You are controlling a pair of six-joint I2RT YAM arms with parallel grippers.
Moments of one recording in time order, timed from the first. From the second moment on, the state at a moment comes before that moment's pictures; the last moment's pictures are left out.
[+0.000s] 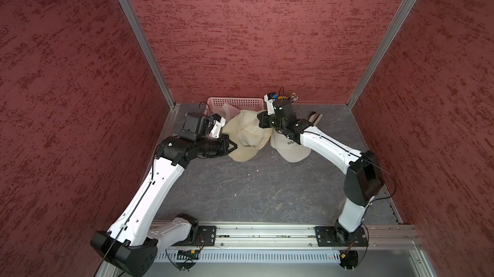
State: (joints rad) left arm -0.35 1.12 1.30 -0.99 0.50 -0.54; right arm 0.59 1.80 1.55 -0.21 -0.07 0.43
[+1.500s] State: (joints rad) left arm -0.31 1.15 1.28 -0.92 0.60 -0.62; right arm 0.62 1.84 1.55 0.15 -0.31 0.69
